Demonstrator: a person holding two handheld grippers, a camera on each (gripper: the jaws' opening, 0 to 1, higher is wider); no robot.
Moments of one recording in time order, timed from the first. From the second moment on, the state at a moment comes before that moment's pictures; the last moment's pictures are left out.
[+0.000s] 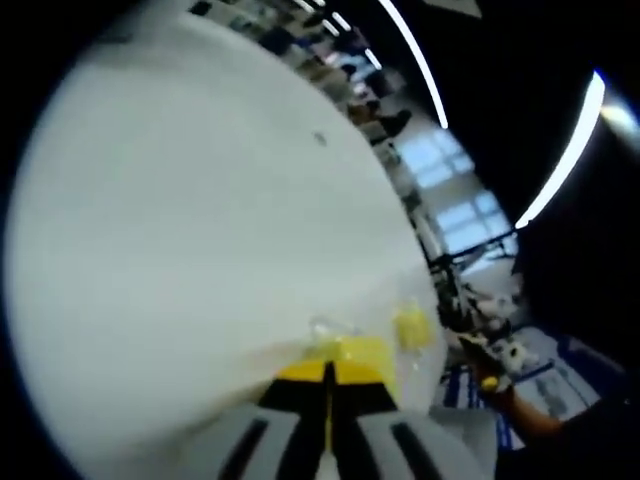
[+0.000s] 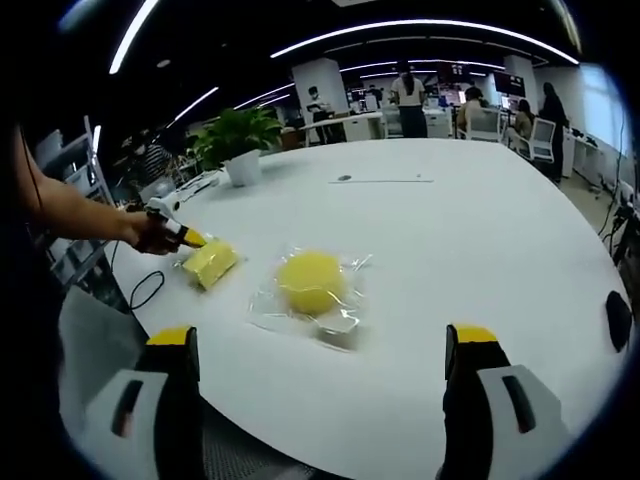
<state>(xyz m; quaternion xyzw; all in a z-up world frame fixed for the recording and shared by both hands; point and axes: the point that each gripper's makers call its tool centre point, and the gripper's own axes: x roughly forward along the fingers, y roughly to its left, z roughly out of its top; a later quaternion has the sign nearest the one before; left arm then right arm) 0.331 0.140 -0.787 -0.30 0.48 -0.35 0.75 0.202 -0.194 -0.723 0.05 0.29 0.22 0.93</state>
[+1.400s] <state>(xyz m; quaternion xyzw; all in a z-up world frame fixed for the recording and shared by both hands) 0.333 0.142 -0.677 -0.20 0.30 -0.36 0.86 0.204 -0.188 -0.694 0.05 0.26 0.23 0.94</state>
